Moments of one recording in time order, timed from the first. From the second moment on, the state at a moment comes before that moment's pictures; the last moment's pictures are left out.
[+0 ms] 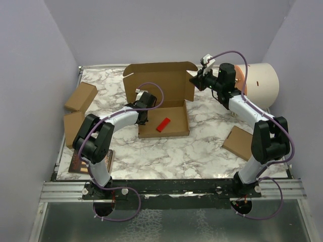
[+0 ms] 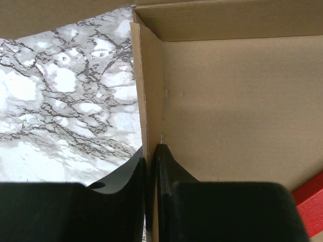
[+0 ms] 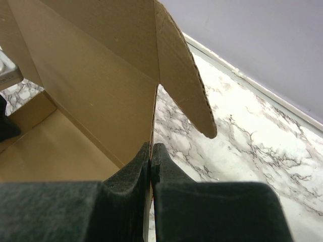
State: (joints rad) left arm -0.52 1.78 1.10 -0.38 -0.44 -0.40; right arm 0.24 1.69 1.24 0.23 -0.51 -0.14
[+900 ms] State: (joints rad) left arm -0.49 1.53 1.07 -0.35 -0.25 -0.30; right arm 0.24 1.69 1.24 0.24 -0.52 -0.13
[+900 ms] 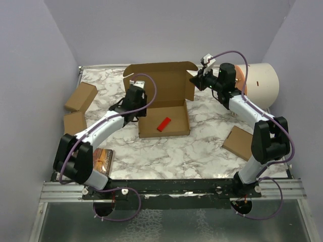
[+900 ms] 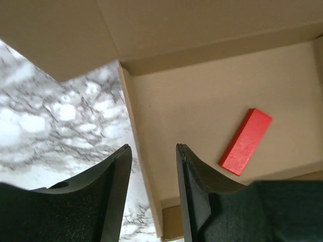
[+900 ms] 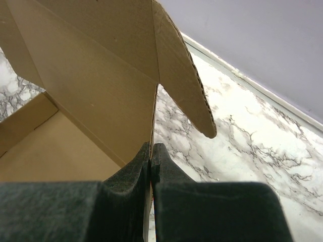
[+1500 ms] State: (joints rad) left arm 0.21 1.31 0.88 0.22 0.63 -0.21; right arm 0.24 1.69 1.24 0.22 -0.62 -0.19
